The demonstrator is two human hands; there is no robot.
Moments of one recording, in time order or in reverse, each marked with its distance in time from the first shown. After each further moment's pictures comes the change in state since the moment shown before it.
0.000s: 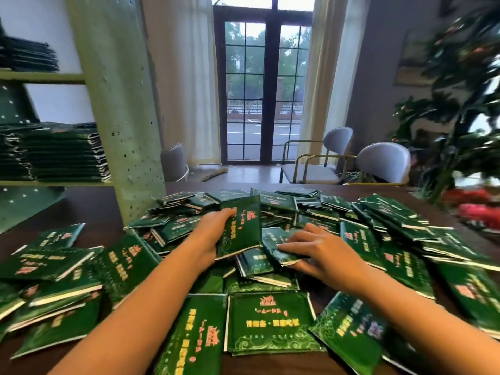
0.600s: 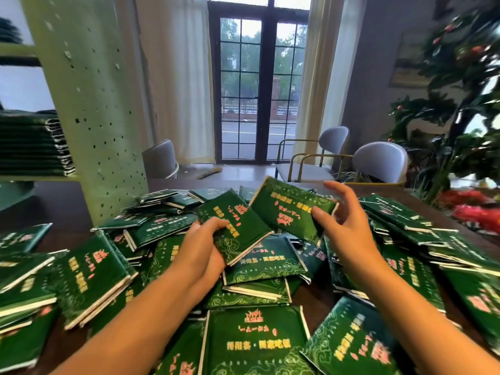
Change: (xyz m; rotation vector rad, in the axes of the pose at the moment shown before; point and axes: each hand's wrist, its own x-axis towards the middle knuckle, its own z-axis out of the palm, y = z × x) left_hand -0.011 -0.021 0.024 -0.412 -0.062 0.118; right_hand 0.010 0.022 -0.006 0.886 0.606 0.651
